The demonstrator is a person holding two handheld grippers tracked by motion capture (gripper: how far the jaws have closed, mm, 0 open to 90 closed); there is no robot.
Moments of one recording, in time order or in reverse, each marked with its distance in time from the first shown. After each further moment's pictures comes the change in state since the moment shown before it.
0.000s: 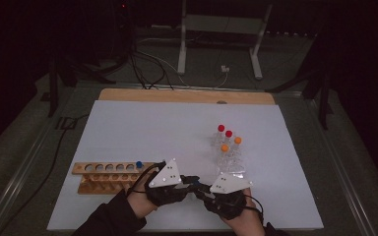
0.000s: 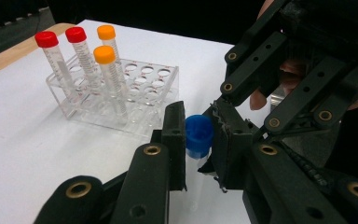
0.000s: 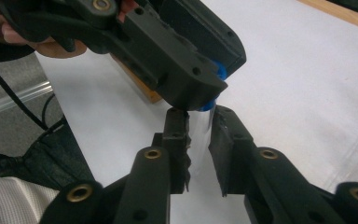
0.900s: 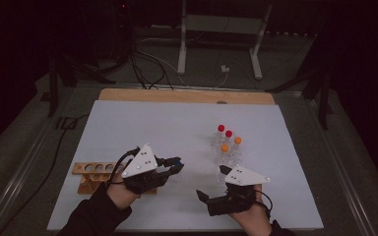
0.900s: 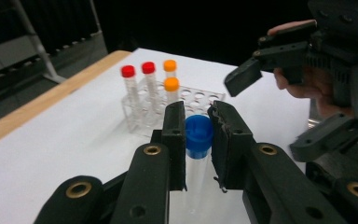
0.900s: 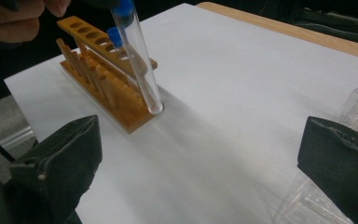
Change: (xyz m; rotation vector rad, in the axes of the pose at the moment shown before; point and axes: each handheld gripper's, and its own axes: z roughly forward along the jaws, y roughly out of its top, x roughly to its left) left arm 0.024 0.014 -0.056 -0.096 0.162 -0.011; right arm -0.018 0.002 -0.017 -0.117 -0.073 0.111
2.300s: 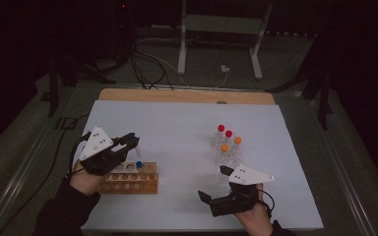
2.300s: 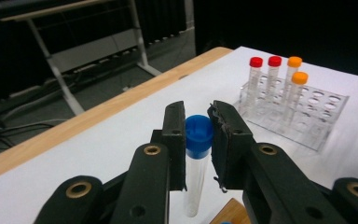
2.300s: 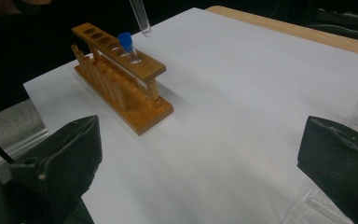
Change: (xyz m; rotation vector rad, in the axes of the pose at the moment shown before) left arm 0.058 -0.020 -0.061 0.006 0.337 -0.080; right arm -0.005 -0.001 -0.004 -0.018 0.046 0.015
